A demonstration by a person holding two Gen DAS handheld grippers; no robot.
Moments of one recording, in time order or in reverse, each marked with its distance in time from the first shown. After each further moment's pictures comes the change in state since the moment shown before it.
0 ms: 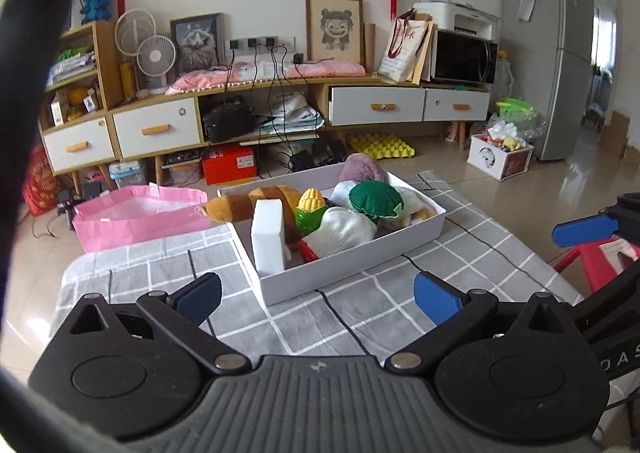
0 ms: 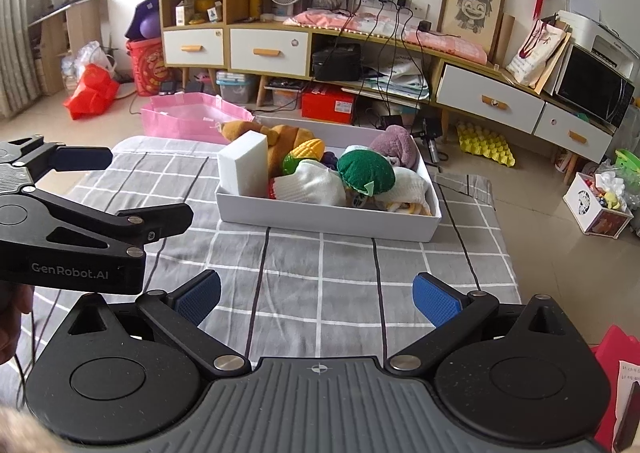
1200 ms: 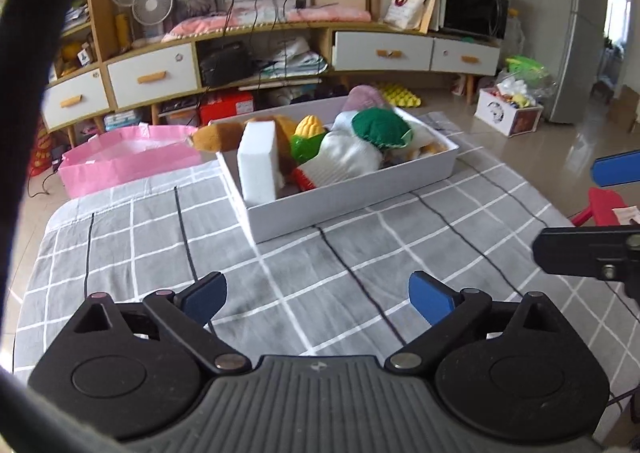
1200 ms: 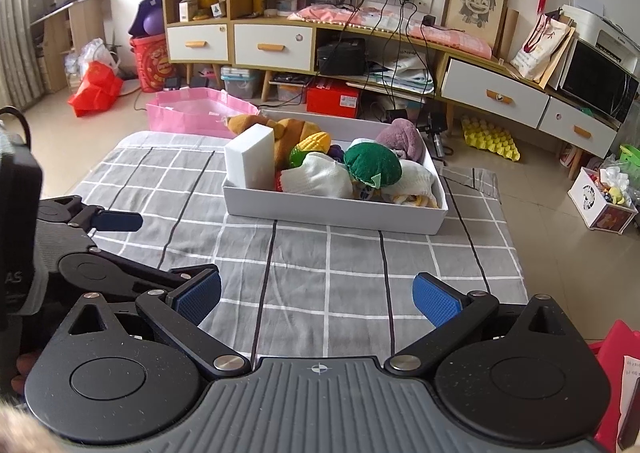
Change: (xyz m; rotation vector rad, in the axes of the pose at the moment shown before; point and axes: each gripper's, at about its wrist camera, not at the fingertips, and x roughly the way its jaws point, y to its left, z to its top) left arm 0.019 -0.002 -0.030 0.009 0.133 0.020; right arm 0.000 0.001 -0.003 0.022 0.022 0.011
